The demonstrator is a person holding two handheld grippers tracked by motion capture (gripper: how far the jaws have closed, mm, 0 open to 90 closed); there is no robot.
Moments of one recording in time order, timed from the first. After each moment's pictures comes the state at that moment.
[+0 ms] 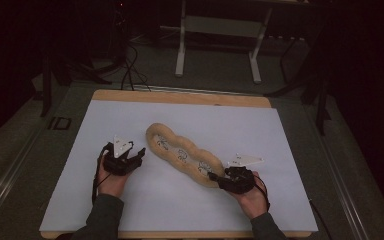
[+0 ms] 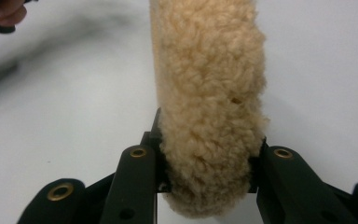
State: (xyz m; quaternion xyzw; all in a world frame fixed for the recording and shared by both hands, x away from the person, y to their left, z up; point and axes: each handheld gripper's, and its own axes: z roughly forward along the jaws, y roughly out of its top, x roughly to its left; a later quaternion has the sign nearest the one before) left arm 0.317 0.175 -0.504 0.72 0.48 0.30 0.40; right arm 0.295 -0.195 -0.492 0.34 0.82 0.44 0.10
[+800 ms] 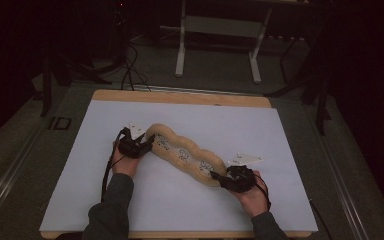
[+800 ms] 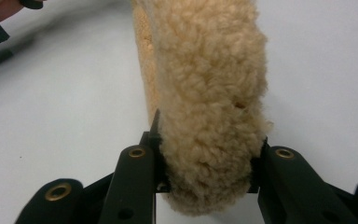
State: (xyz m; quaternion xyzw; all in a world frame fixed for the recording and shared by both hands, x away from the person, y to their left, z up) left arm 0.374 0.148 -0.514 0.74 0.46 0.30 0.39; right arm 0.301 -0.199 -0.498 0.35 0.83 0.42 0.12
